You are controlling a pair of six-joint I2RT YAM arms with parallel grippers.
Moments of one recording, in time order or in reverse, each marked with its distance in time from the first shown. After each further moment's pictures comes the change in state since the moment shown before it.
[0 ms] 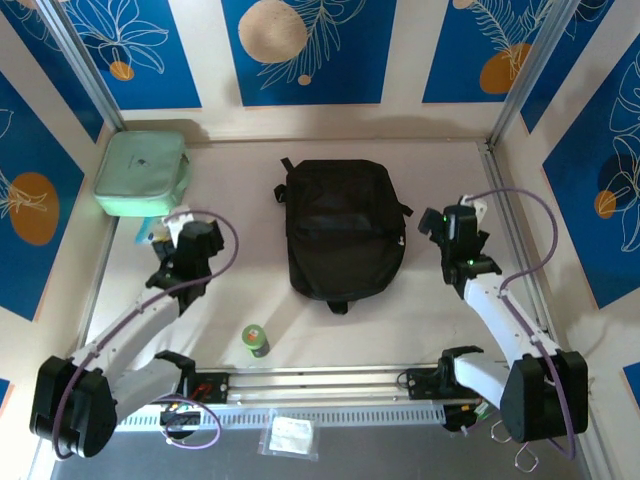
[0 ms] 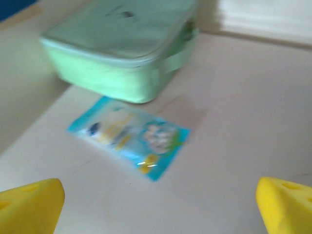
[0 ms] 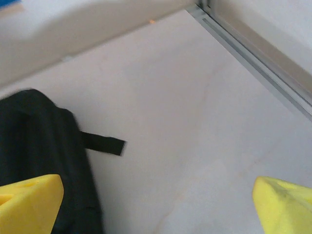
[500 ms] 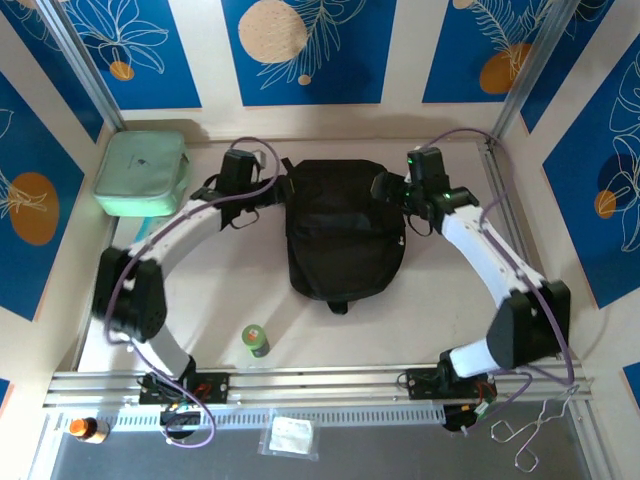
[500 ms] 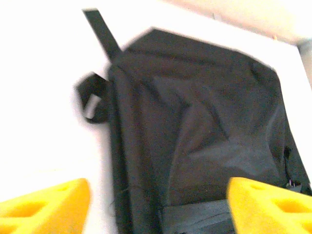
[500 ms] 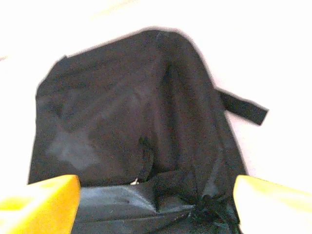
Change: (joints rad) left arm -0.048 0.599 0.724 -0.190 0.824 -0.145; right arm 0.151 0.330 0.619 -0.393 -0.338 0.095
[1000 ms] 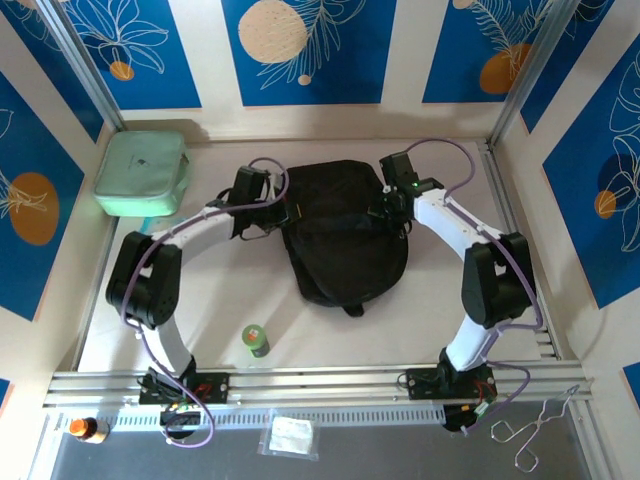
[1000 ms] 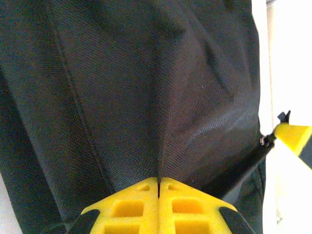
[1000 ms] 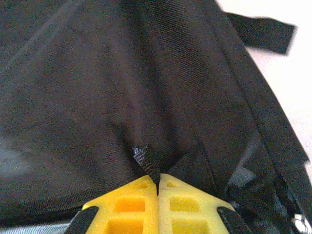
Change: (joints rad) left arm -0.015 0.210 -0.014 0.133 0.358 -0.188; right arm 0.040 0.317 0.097 -0.065 -0.097 0.056
